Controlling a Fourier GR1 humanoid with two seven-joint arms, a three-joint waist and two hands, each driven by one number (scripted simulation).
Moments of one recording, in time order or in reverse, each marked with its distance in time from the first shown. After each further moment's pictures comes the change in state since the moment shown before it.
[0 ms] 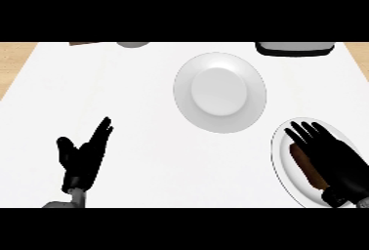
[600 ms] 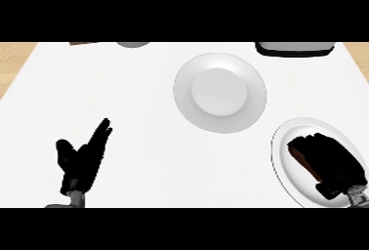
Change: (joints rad) left arm 0.018 -0.013 0.014 -0.020 -0.028 -0.016 0.003; right arm -0.054 0.035 0.008 0.169 0.129 -0.013 -0.097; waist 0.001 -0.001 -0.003
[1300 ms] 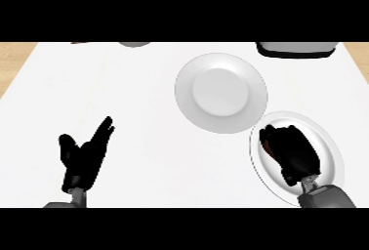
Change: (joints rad) left arm -0.014 -0.018 0.006 -0.024 -0.017 -0.007 0.063; right arm -0.081 0.277 0.011 0.027 0.118 -0.066 0.128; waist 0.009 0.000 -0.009
